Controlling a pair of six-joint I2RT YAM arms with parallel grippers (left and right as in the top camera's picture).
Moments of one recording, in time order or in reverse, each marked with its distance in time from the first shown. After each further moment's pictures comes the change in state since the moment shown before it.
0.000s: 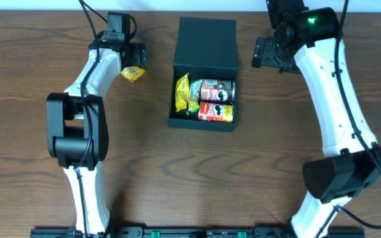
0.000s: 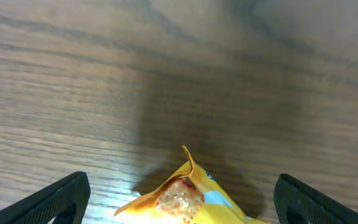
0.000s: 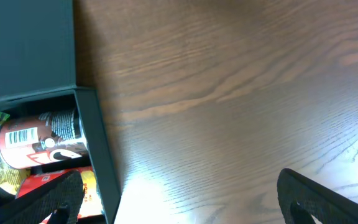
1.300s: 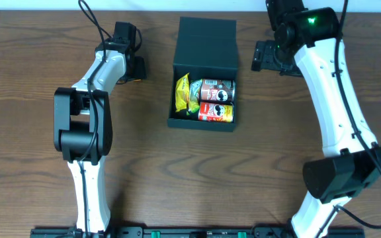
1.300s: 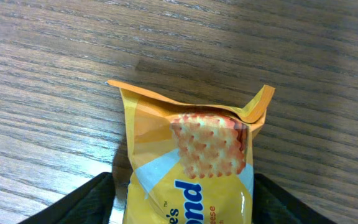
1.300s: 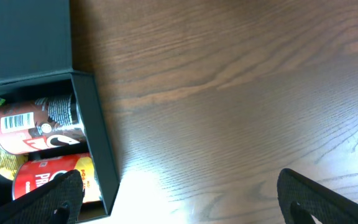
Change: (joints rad) left arm -0.012 0.051 0.013 -0.150 0.014 -0.127; right arm 0.000 0.000 0.000 -0.041 -0.023 0.000
